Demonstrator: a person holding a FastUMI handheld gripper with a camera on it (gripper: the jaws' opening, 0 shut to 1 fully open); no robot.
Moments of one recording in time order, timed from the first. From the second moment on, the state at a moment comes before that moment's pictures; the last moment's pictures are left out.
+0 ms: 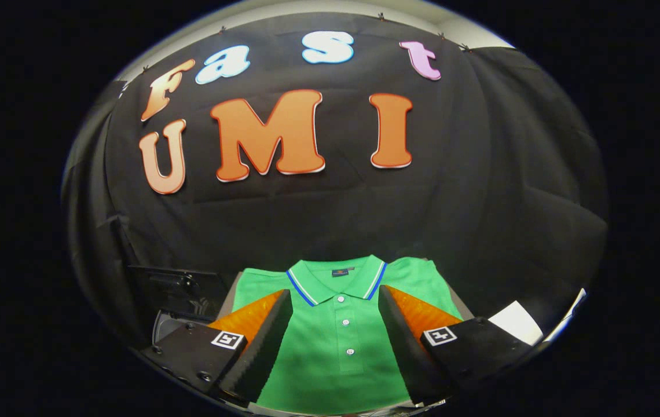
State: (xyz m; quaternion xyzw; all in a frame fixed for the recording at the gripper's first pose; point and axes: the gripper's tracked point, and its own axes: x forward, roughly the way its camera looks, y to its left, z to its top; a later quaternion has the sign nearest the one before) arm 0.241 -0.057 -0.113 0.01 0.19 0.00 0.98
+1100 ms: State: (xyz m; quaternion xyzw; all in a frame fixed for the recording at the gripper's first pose) arm 0.269 -0.068 -0.207 0.00 0.41 0.00 0.91
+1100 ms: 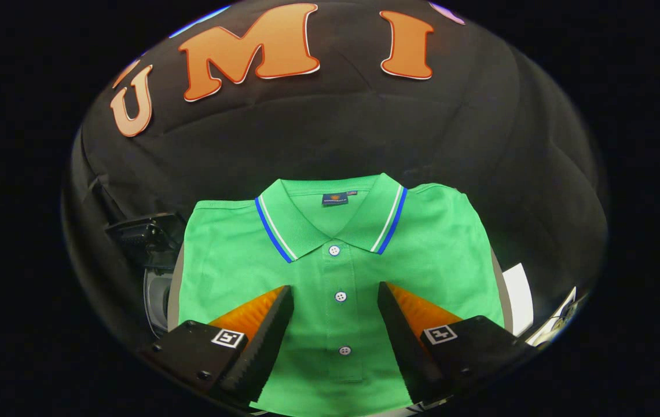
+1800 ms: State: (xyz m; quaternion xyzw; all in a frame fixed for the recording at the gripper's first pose) arm 0.268 -0.057 -0.203 -0.02 0.46 0.02 0.89
